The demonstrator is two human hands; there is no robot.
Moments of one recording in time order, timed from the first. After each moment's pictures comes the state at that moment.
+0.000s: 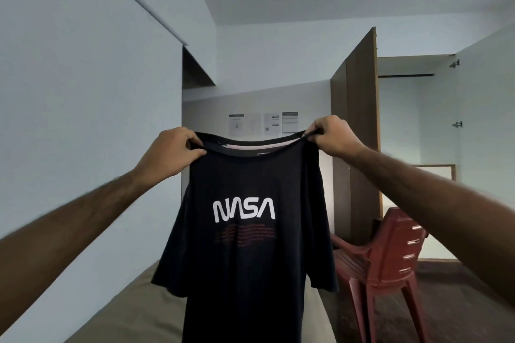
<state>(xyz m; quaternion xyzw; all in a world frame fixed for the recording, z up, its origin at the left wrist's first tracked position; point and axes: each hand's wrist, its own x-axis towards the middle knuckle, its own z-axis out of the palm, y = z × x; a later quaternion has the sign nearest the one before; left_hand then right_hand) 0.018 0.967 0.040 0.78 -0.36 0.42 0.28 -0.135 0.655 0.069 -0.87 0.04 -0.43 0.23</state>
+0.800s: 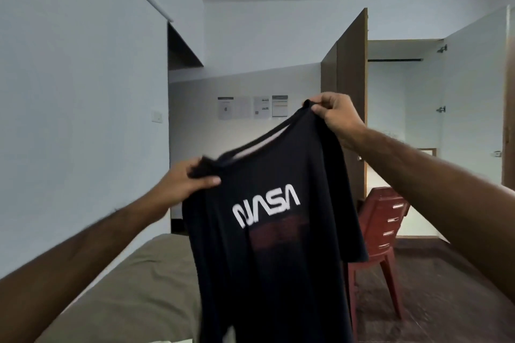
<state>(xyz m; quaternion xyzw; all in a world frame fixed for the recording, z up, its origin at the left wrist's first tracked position) -0.017 0.940 -0.050 0.72 -0.40 0.06 0.56 -0.137 0.623 0.059 -0.77 -0.03 -0.48 0.42</state>
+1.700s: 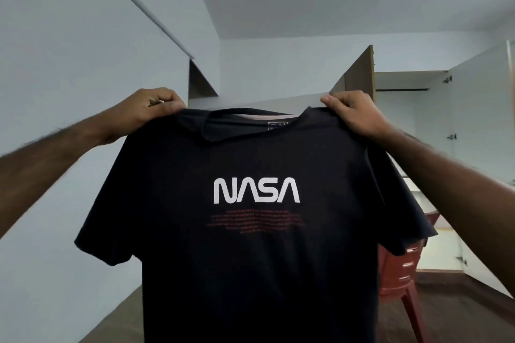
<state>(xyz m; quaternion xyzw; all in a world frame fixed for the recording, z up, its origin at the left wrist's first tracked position) -0.051 1.091 0.110 0.73 -0.52 0.26 0.37 -0.200 0.680 0.117 -0.83 -0.08 -0.53 0.15</state>
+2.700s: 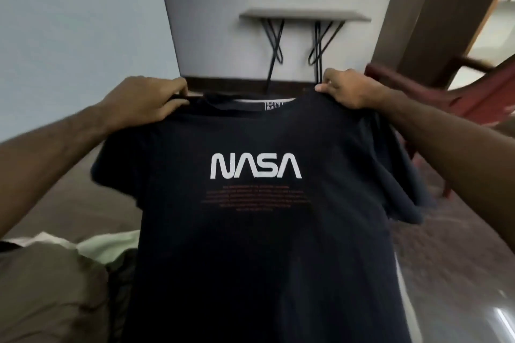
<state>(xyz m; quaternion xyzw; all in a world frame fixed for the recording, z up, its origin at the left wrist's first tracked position) 0.339 0.913 -0.284 0.88 -0.42 0.24 0.02 0.215 0.515 -0.270 -0.98 0.10 -0.10 0.11</state>
